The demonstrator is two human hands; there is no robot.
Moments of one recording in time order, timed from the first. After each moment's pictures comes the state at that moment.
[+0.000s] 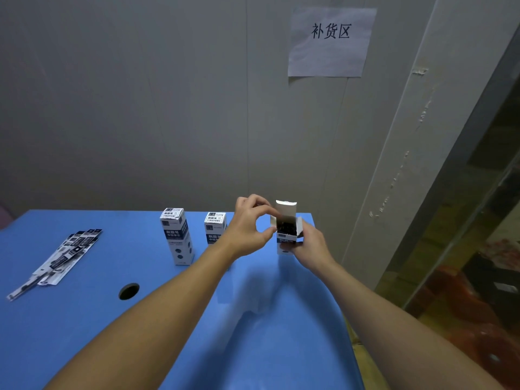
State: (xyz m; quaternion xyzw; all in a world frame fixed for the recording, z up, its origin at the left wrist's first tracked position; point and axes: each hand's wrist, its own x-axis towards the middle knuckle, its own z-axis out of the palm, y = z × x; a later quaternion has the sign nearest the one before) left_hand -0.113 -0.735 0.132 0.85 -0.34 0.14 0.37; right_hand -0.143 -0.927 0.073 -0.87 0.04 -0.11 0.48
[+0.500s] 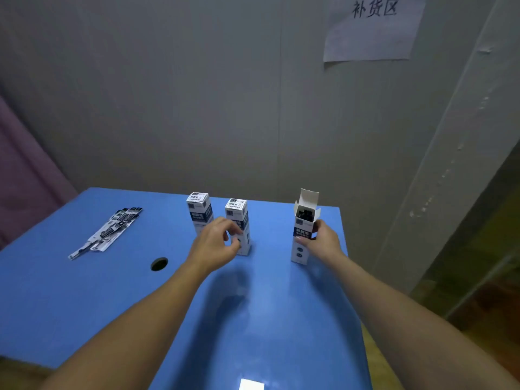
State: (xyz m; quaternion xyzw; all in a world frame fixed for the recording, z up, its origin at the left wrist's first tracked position) left_hand -0.145 -0.646 0.080 0.93 -0.14 0.13 0.30; right_hand -0.125 -0.930 0.054 -0.88 0.10 -0.02 0.46
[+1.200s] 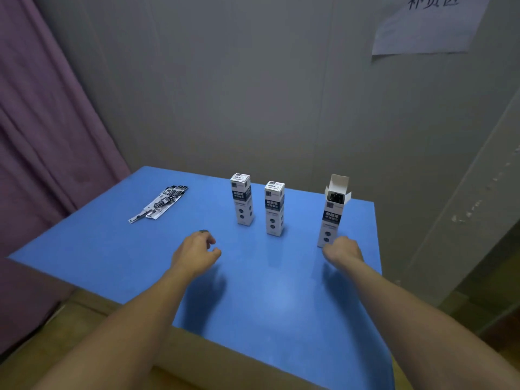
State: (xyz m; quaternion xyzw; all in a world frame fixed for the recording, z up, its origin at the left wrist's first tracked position) left_hand -0.231 -0.539 0.052 0.97 0.11 0.05 0.21; right_hand -0.173 -0.888 0.045 -0.93 0.20 0.10 0.28
